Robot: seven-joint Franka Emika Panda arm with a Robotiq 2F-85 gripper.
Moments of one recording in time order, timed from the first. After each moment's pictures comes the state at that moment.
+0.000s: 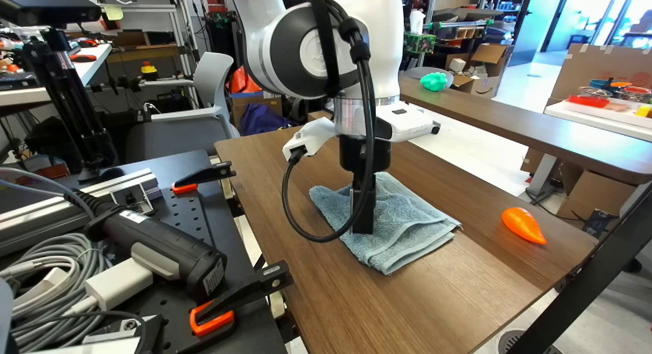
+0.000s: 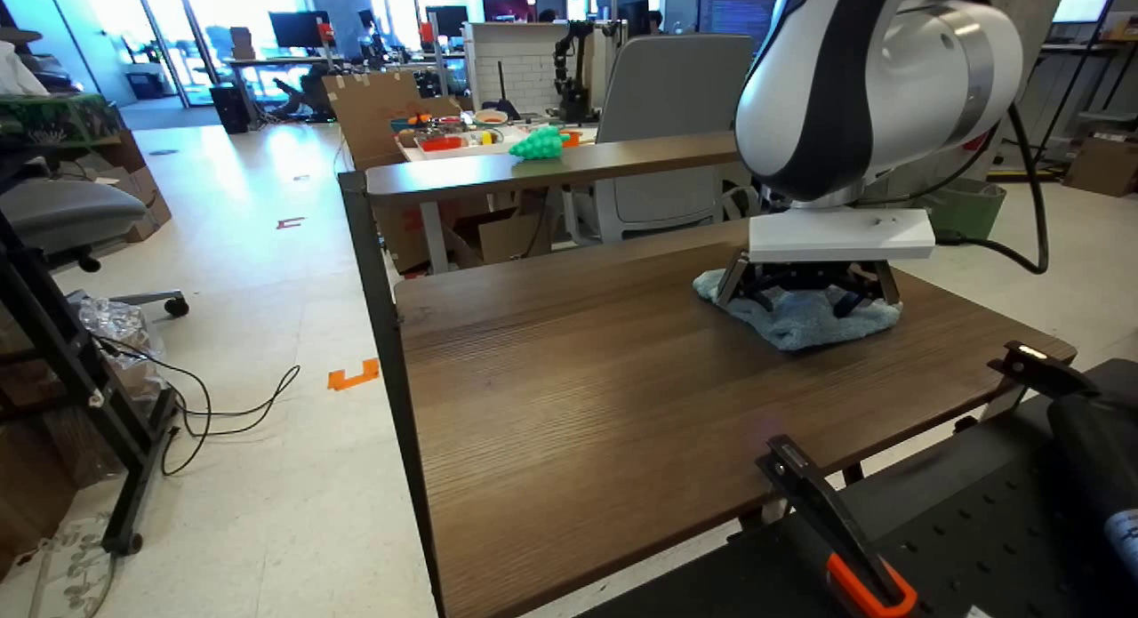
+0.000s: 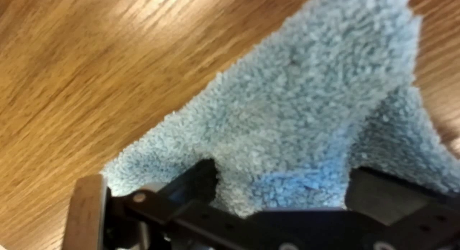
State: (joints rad) arm 0.32 0.68 -0.33 -2.20 0.08 2.83 0.60
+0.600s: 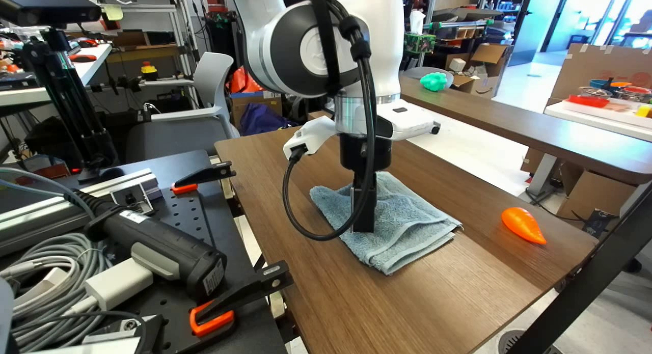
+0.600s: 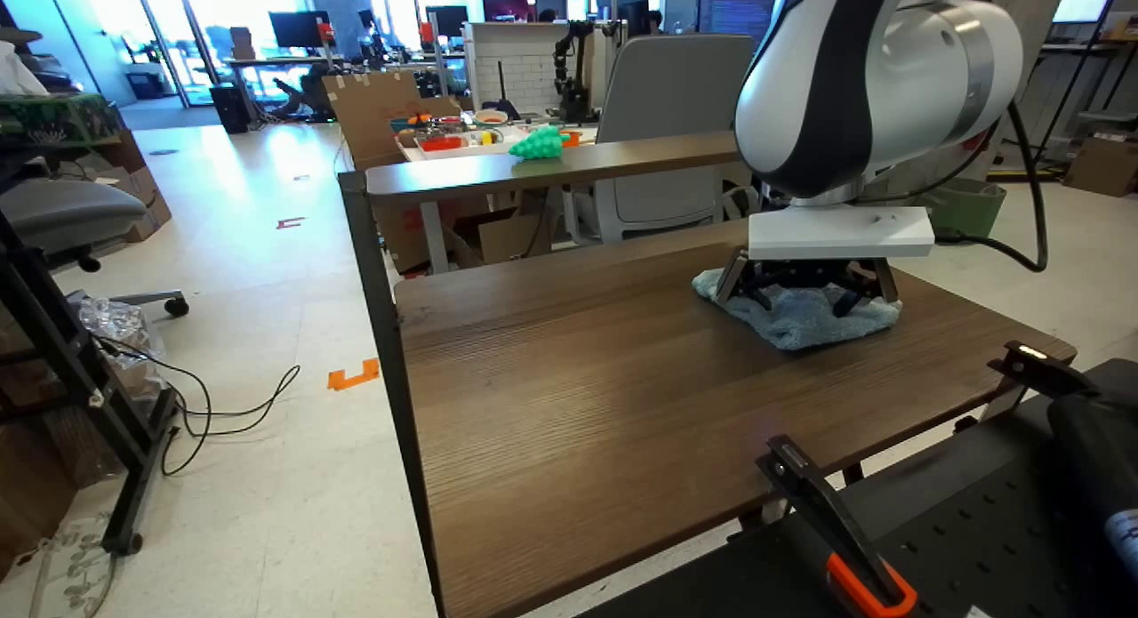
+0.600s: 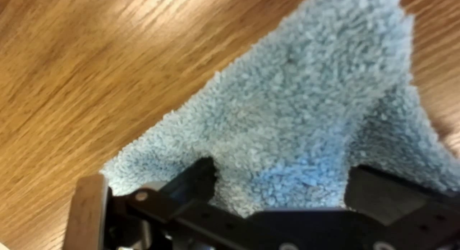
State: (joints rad) arm 0.32 0.67 -0.33 -2.20 0.08 2.83 0.60
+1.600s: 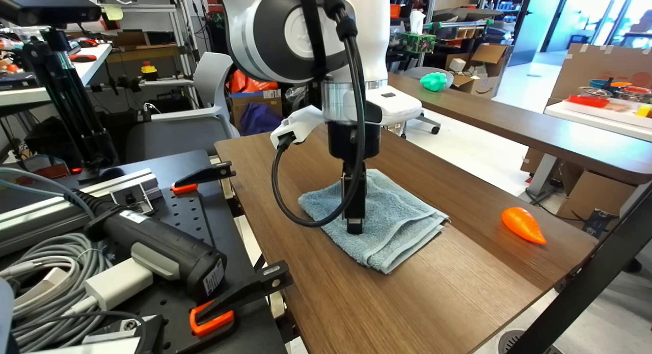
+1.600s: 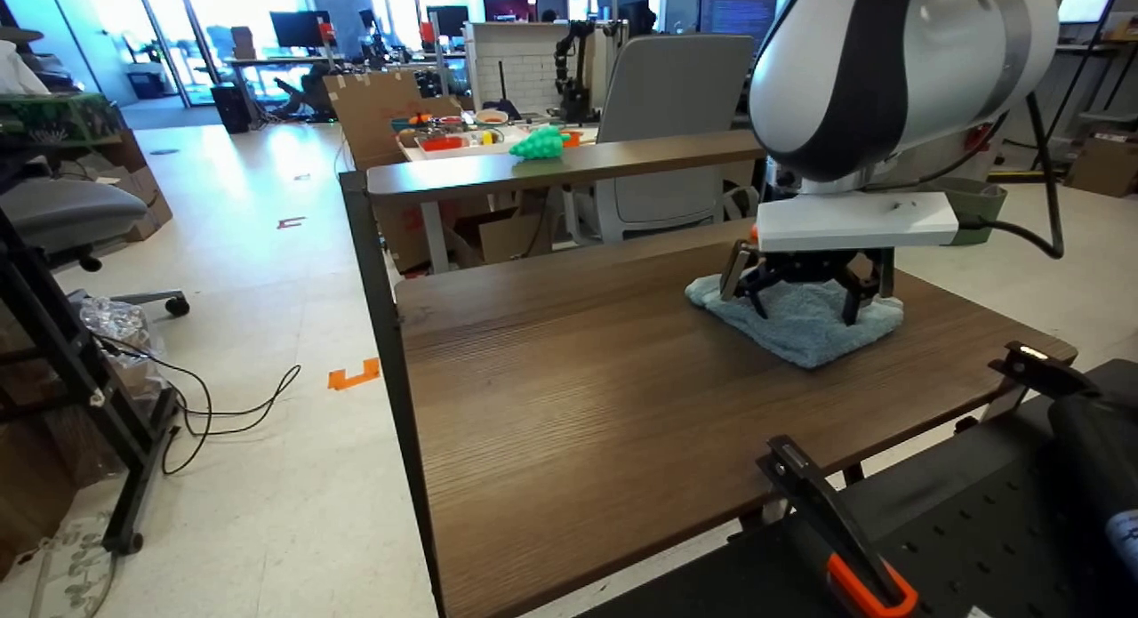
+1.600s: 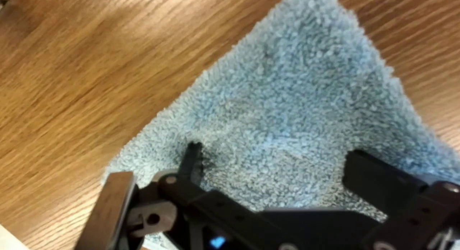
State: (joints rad) arm 0.33 0.60 -0.32 -2.27 0.04 2.84 0.58
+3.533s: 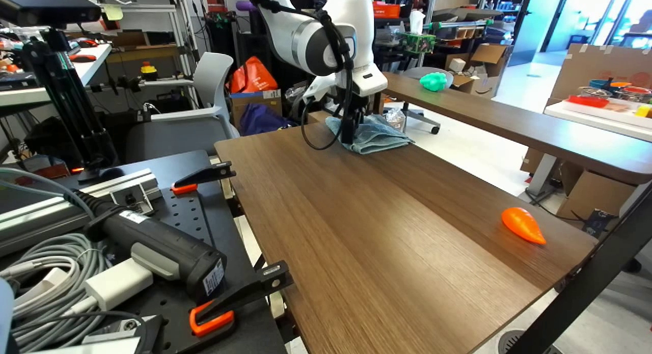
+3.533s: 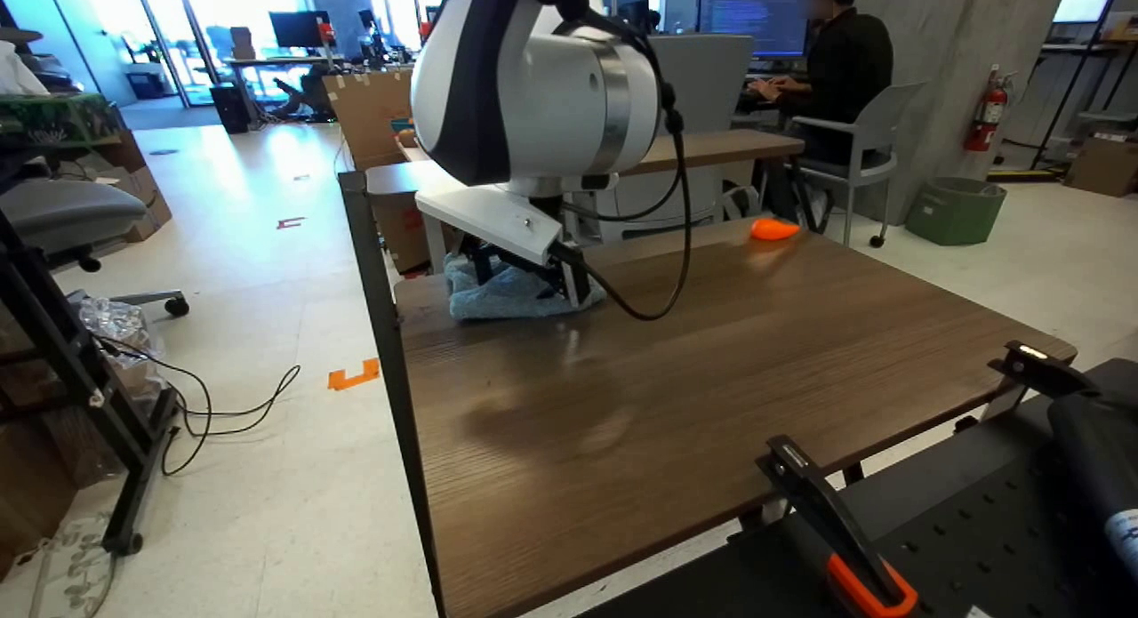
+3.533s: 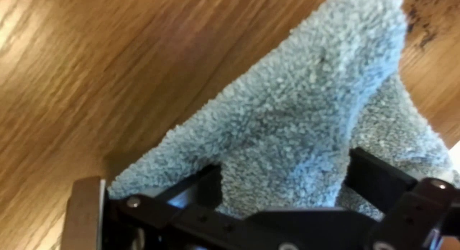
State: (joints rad) arm 0.37 0.97 -0.04 -1.56 0.21 2.78 0.95
